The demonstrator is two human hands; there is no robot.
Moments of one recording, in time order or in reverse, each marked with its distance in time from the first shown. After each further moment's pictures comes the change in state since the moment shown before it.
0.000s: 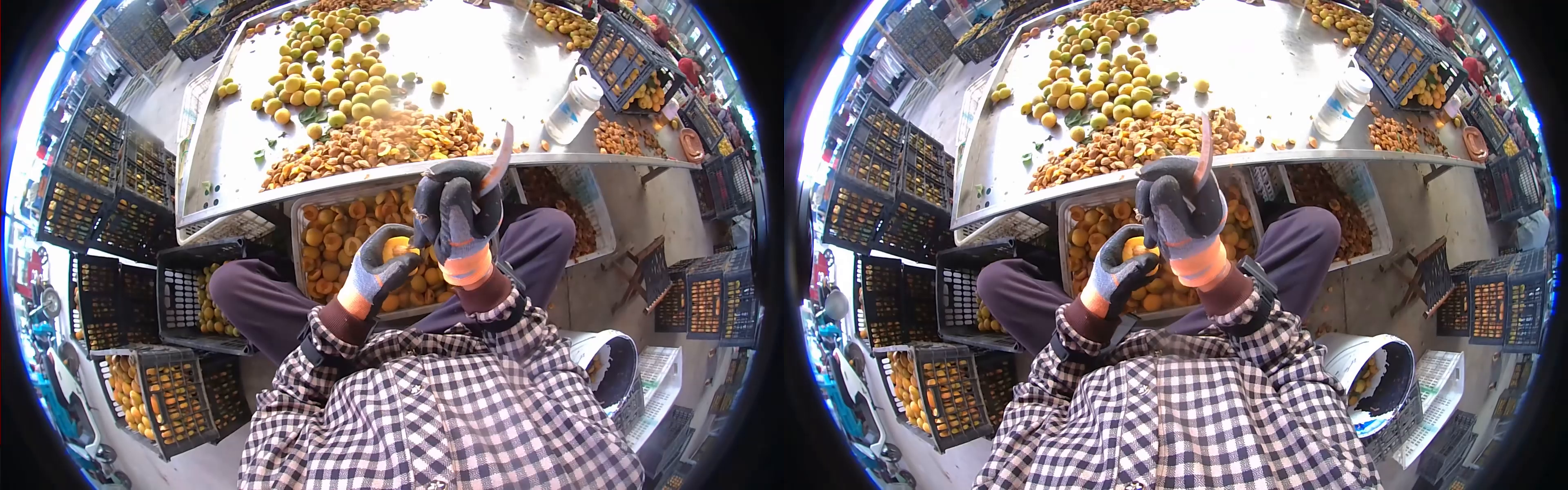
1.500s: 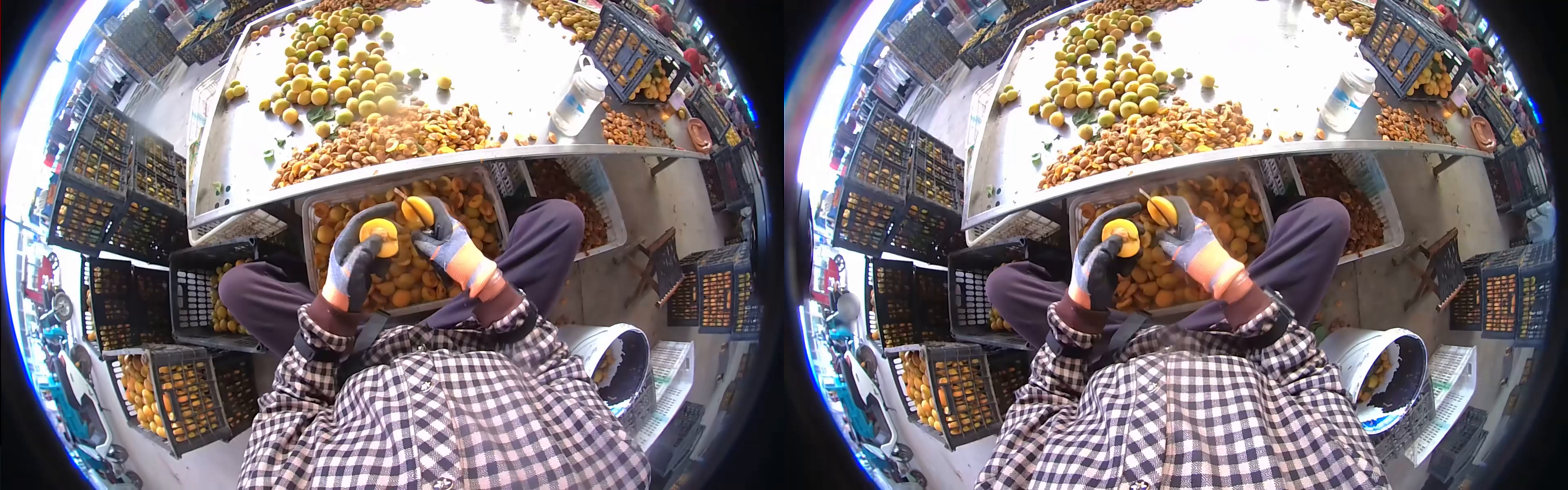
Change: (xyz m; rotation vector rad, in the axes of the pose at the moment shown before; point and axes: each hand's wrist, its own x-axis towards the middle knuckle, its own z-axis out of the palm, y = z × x) left_hand -0.010 0.021 -0.022 0.108 0.049 0.122; right_hand -0.047 0.047 -0.060 -0.539 -0.166 0.537
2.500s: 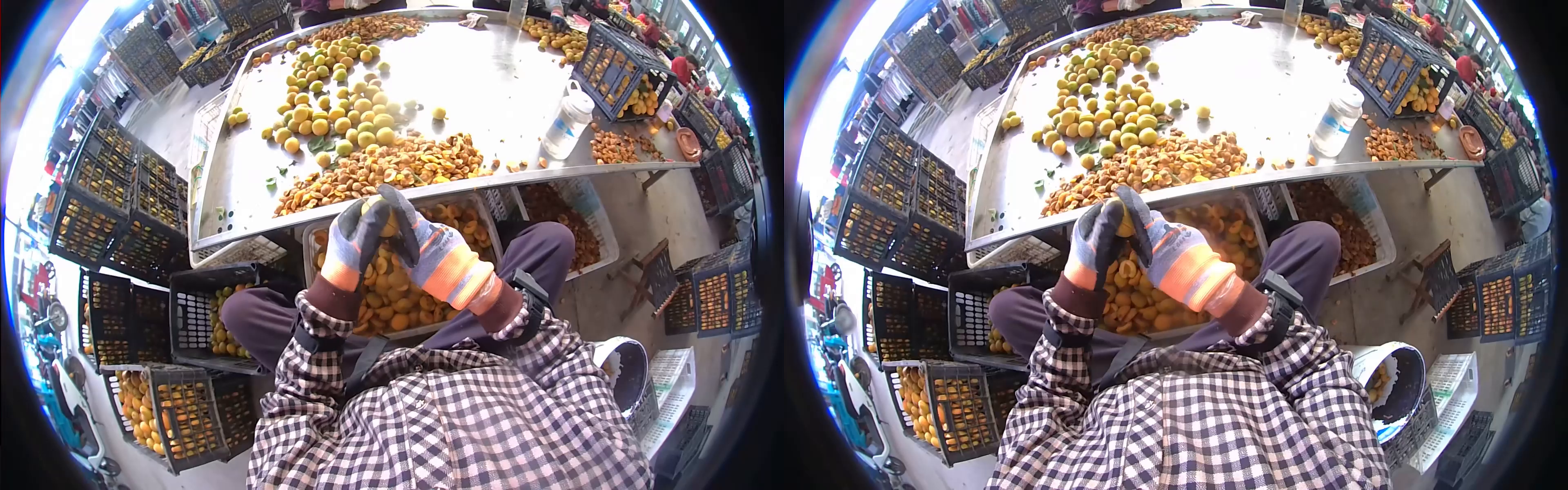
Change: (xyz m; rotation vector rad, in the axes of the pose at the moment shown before) left_hand 0.057 0.028 -0.003 0.211 0.101 0.089; right_hand 0.020 -0.071 0.011 -0.893 -0.088 -0.479
